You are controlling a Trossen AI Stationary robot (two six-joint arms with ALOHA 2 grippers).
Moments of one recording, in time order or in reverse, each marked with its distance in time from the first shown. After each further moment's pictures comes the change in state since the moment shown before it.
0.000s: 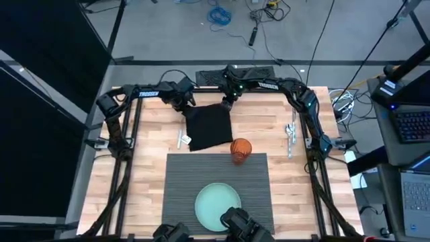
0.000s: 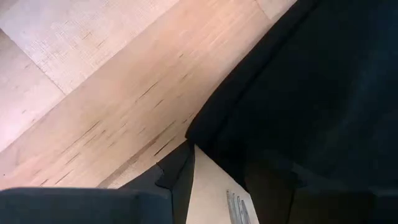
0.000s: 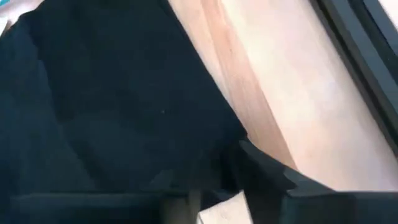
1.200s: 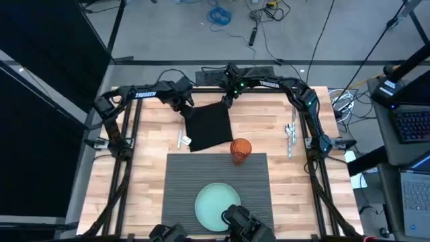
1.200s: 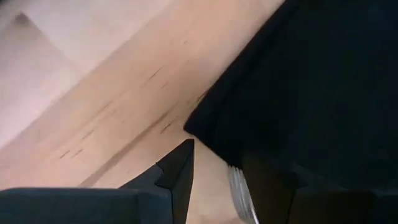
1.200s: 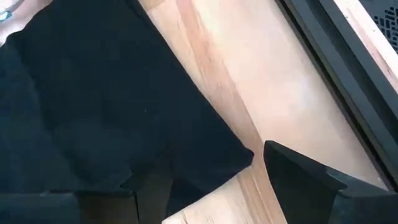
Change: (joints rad) left arm 0.005 -0.034 -0.002 -0.052 -0.027 0.001; right arm -0.024 0.001 0.001 0.024 -0.012 0.029
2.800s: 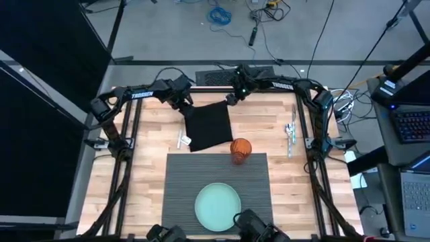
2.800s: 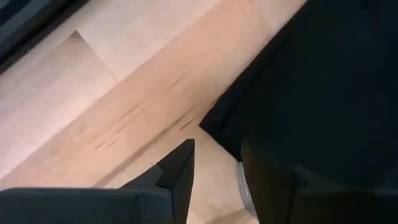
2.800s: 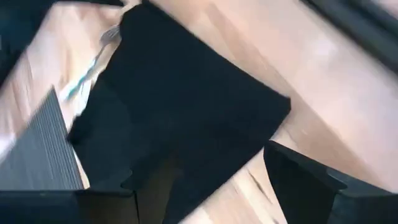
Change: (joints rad) left arm -0.005 -0.083 0.007 -0.036 -0.051 -0.017; right arm -0.033 -0.215 -0.206 0.072 -0.155 0.217
